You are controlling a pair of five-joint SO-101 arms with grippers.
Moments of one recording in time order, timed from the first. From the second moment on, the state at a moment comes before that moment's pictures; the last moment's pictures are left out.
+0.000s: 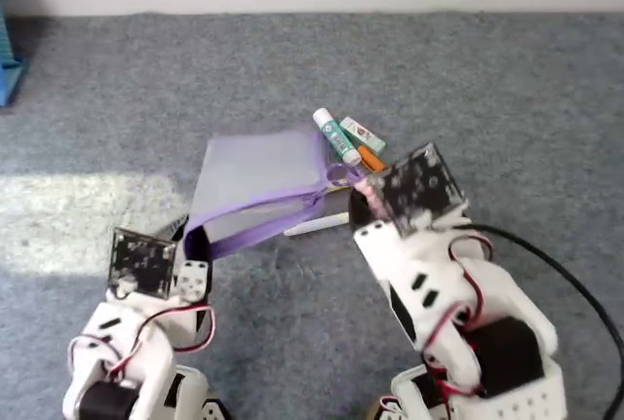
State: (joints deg) left arm 5.1 -103.3 68.2 74.5 0.2; right arm -21.9 -64.8 33.6 68.8 10.4
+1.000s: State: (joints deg) left arm -2.7 -86.5 52.8 88.3 19.3; right arm -20.3 -47.8 26.1 82.6 -8.0
